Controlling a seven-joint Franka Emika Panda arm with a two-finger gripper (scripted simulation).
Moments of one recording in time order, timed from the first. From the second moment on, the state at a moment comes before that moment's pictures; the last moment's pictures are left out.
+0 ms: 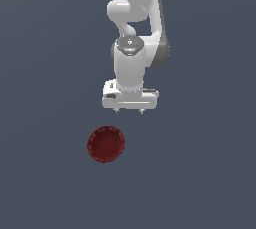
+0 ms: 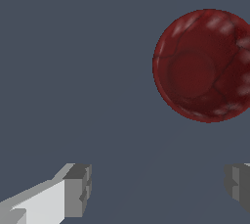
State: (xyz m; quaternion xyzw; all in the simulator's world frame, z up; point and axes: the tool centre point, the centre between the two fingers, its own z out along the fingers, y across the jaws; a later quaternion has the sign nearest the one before) arm 0.001 0.006 0.161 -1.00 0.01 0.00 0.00
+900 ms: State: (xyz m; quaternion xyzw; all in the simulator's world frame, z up) arm 0.012 0.013 0.155 -1.00 -0.01 -0.02 -0.02
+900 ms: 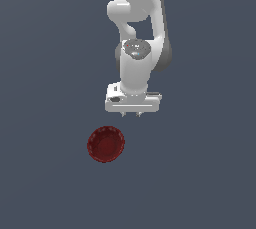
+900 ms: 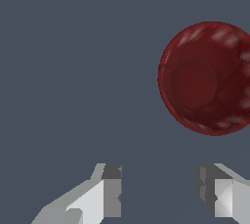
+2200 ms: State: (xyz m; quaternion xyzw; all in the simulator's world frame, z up) arm 0.079 -0.018 0.055 -0.96 -0.14 -0.10 -0.22
